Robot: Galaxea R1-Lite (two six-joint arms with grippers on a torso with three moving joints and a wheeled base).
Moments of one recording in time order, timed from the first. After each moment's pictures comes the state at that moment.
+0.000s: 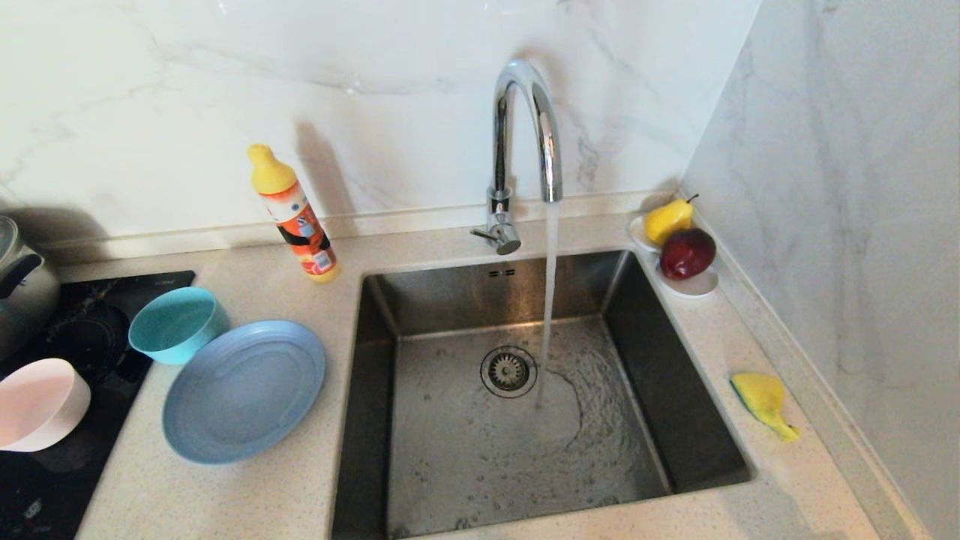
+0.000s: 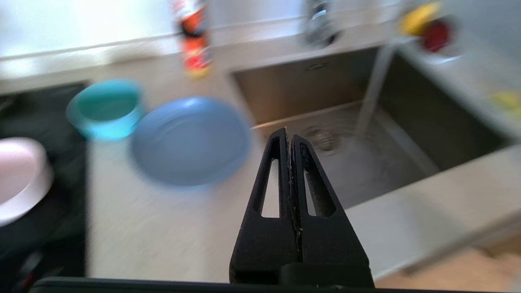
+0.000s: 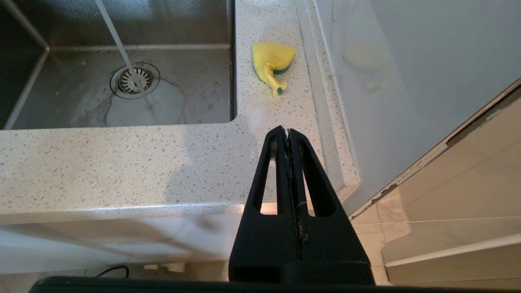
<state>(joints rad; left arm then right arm) -0.01 0.08 -0.44 0.19 -0.30 0.02 0.00 0.00 0.00 0.00 0.00 -0.01</state>
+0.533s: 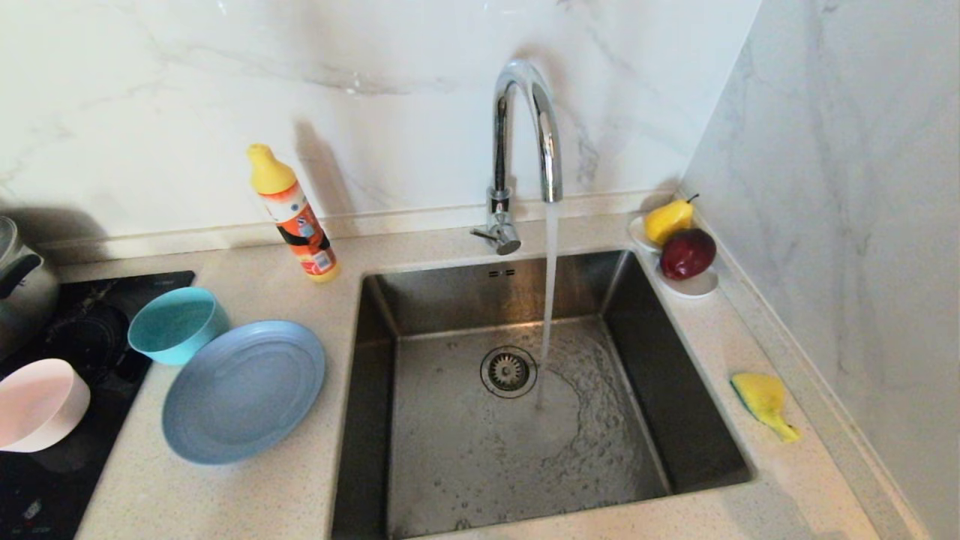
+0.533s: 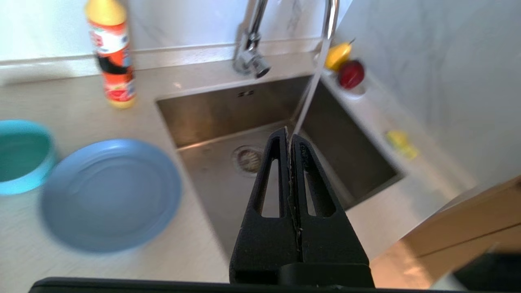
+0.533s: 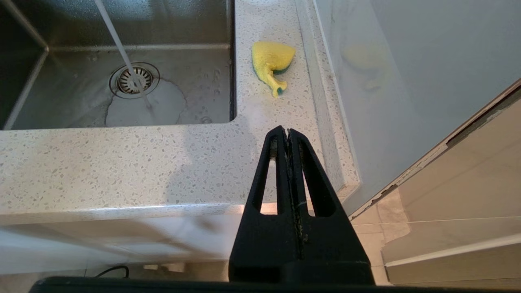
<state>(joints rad) -0.01 0.52 -0.77 0.13 -0.47 -0.16 0.00 0.00 0.00 0.00 0.00 -0.01</state>
